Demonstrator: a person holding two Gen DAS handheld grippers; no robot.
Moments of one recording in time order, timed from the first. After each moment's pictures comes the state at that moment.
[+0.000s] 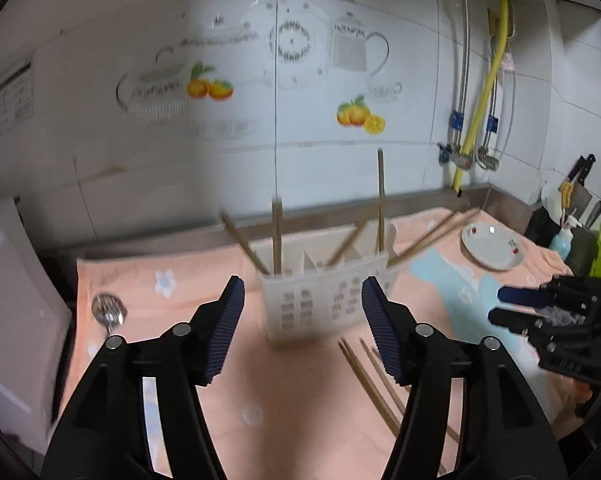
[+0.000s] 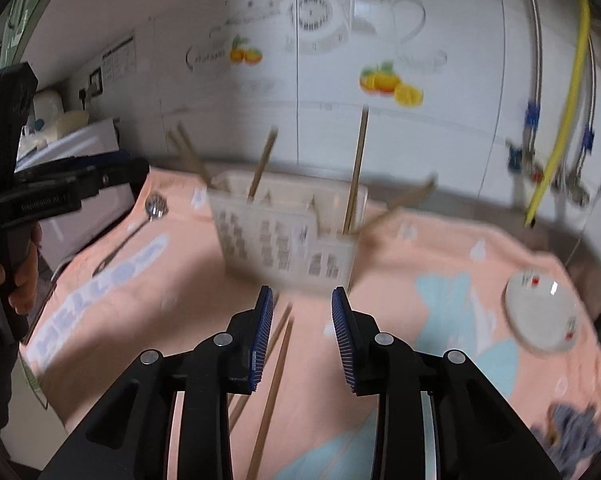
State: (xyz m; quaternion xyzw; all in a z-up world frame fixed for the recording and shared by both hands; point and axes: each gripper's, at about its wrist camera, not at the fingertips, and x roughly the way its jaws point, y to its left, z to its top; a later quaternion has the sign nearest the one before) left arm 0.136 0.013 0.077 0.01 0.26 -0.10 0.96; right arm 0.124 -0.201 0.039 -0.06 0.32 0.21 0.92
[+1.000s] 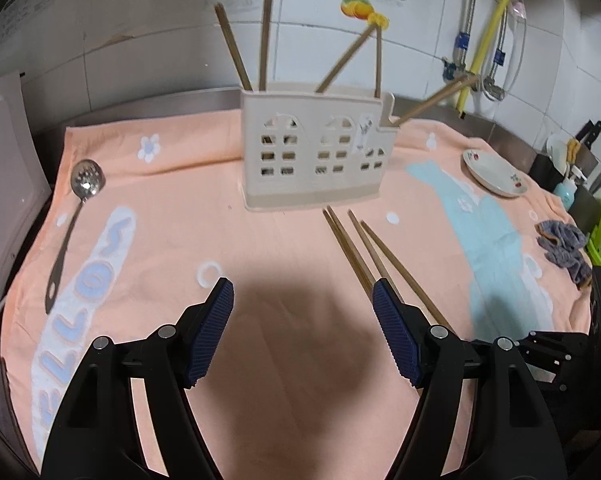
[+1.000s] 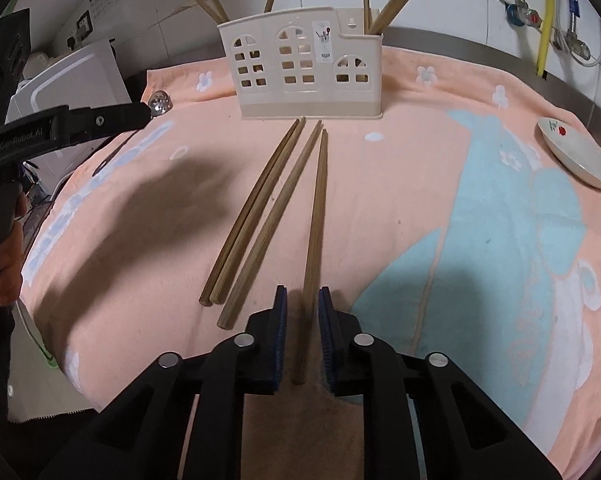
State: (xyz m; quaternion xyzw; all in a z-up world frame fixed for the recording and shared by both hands) left arm 0.087 0.001 -0.036 -0.02 0.36 -0.09 0.93; right arm 0.046 -0.191 -0.099 -0.03 0.43 0.20 0.88
